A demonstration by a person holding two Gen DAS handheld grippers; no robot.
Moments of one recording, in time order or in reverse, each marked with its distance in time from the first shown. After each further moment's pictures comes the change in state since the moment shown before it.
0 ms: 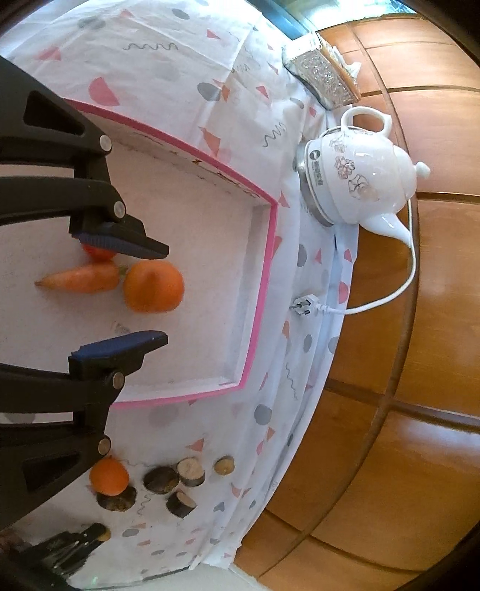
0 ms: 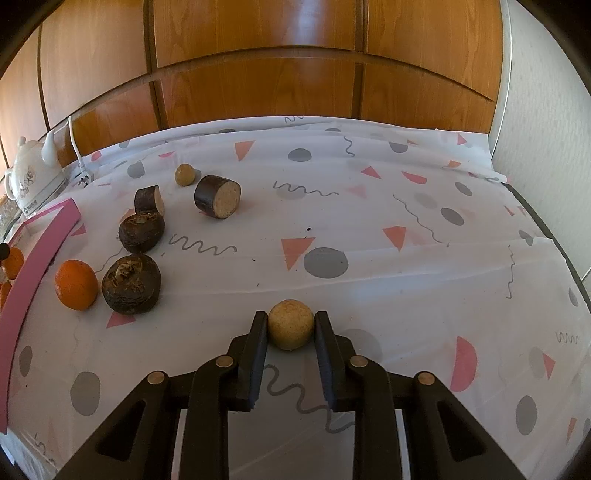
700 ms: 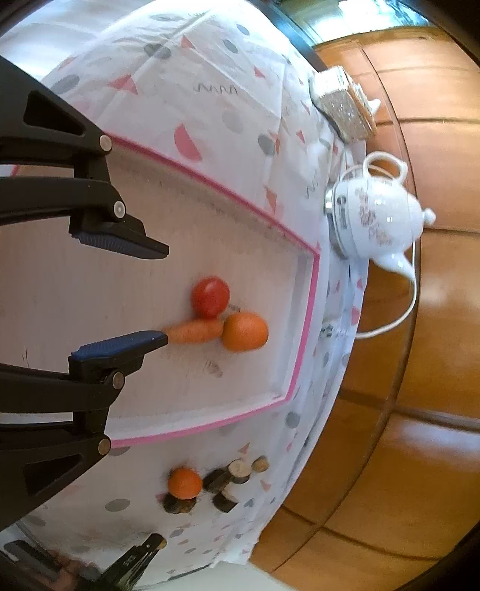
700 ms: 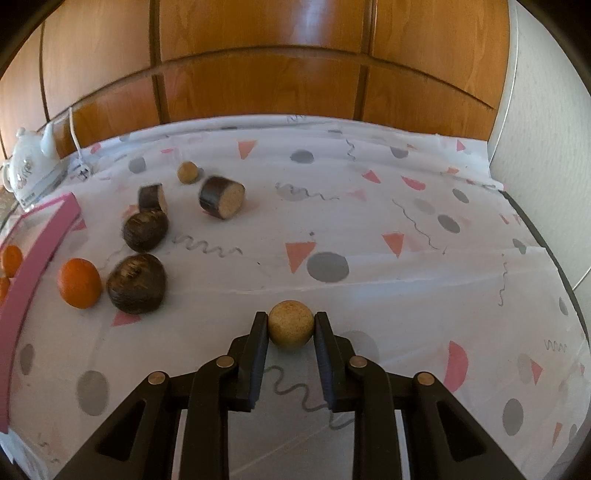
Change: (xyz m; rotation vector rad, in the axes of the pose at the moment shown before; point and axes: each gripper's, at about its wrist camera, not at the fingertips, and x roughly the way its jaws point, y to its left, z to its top) left arm -0.048 0.039 -0.067 -0.023 -0.015 0.026; right arm -0.010 0.009 0.007 -0.028 0.013 -0.031
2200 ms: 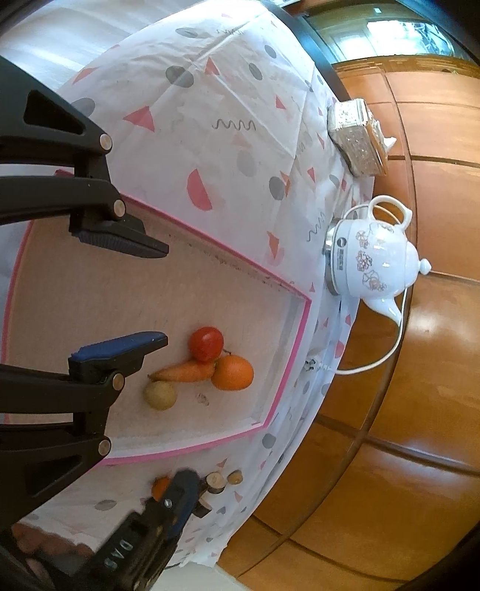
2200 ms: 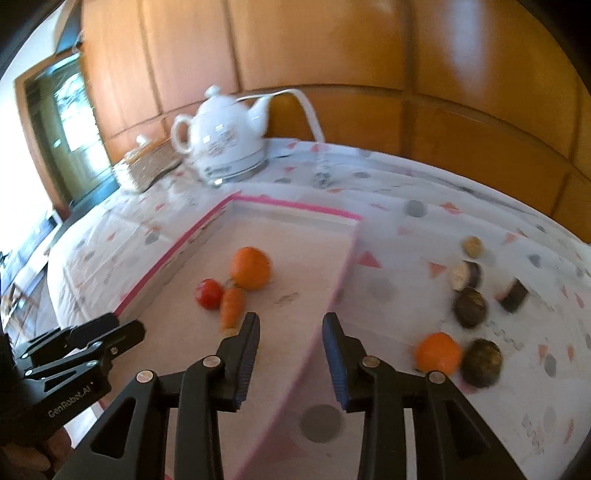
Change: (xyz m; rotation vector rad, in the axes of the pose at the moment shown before) left arm -0.019 0.036 -0.006 -0.097 -0.028 0.006; right arm -0.062 0.208 0.022 -0.285 -0.034 0.444
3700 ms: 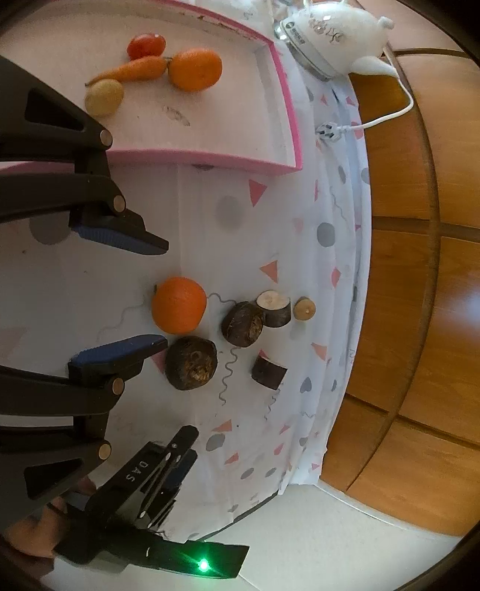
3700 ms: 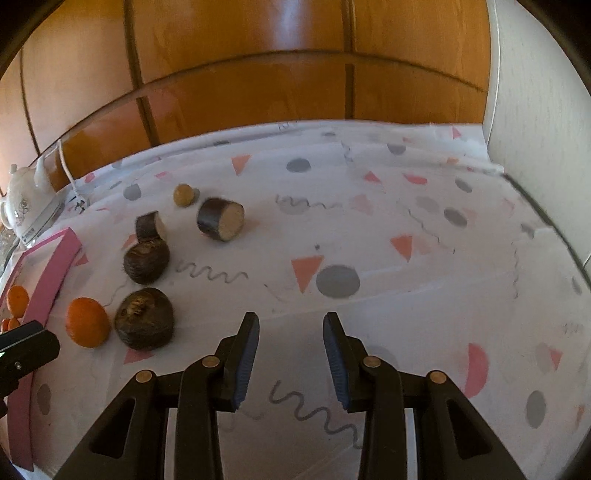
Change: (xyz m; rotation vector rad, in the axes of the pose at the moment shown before) left arm 0.064 -0.211 0.000 0.369 0.174 -0.315; right arm -0.020 -0.211 -0.080 0.405 -0.004 -0.405
